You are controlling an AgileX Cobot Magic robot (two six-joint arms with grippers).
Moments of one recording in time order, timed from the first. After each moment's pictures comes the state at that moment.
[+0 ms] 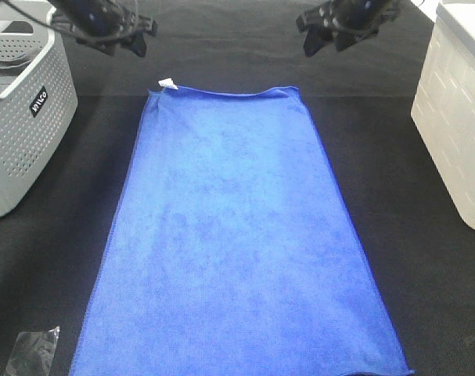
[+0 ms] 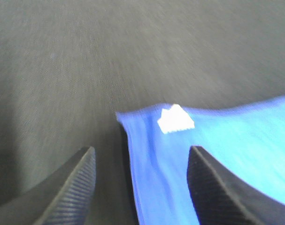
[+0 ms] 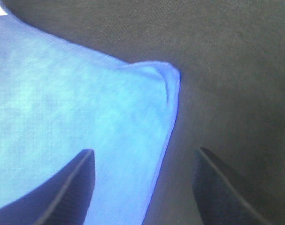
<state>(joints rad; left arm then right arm) -0.18 2.50 -2.44 -0.13 0.89 0.05 0.18 2.31 -2.19 0.17 0.89 -0.25</state>
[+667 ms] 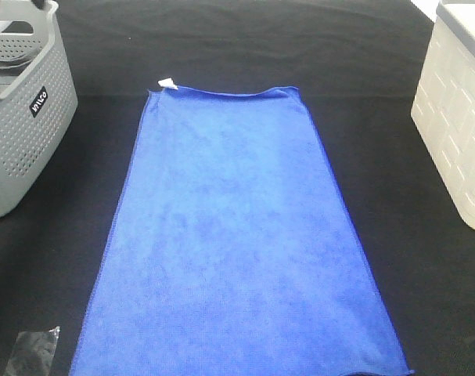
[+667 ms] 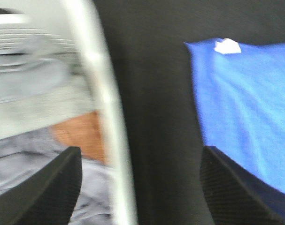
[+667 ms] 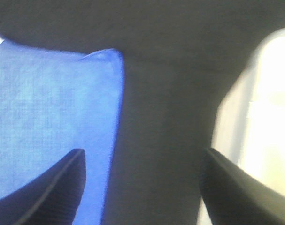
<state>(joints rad) 0.00 2.27 -2.44 -0.04 1.21 0.03 0.03 1.97 -2.19 0.10 1.21 -0.06</state>
